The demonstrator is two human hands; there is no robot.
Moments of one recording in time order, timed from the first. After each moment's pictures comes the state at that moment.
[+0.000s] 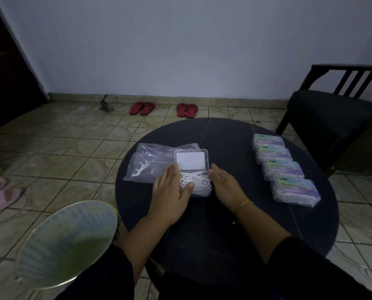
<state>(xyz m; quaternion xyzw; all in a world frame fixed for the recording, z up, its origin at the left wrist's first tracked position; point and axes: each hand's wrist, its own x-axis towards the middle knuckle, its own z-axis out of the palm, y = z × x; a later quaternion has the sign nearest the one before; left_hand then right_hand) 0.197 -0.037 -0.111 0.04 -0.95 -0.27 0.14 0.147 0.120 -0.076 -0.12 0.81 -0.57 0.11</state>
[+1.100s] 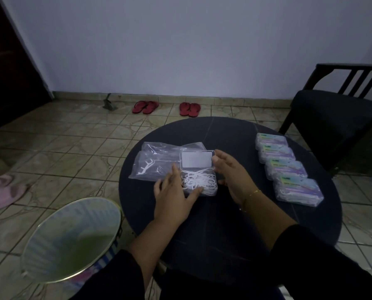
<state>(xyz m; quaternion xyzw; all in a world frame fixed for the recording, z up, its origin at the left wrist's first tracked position) 0.202 -0.027 -0.119 0.10 -0.95 -0.26 0.17 0.127 0.122 -0.076 -0.09 0.69 -0.70 0.15</state>
